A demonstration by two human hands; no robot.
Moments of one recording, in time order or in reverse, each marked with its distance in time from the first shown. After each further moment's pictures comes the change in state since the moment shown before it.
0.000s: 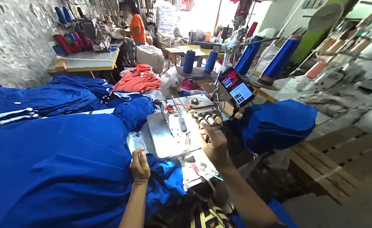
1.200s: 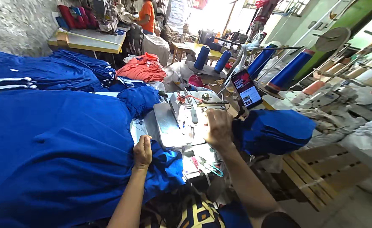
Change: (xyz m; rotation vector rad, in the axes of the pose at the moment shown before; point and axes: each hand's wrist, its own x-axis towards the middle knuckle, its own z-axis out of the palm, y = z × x) left_hand 0.003 -0.008 -0.001 -0.041 -0.059 -0.014; right_hand 0.038 -0.009 0.000 -0.246 -0.327 -0.172
